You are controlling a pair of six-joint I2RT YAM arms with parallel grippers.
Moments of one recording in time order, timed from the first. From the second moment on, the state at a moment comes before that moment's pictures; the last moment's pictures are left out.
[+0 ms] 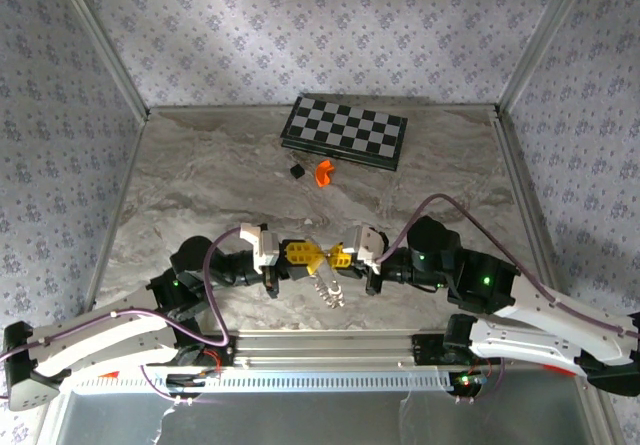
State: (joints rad) left arm -1.11 0.72 0.58 0.32 0.34 -0.11; right arm 1.16 0.78 0.90 -0.37 -0.15 -0.23
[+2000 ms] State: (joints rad) left arm -1.12 0.70 0.61 0.31 0.43 -0.12; right arm 1.31 0.65 0.91 -0.36 -0.01 -0.26
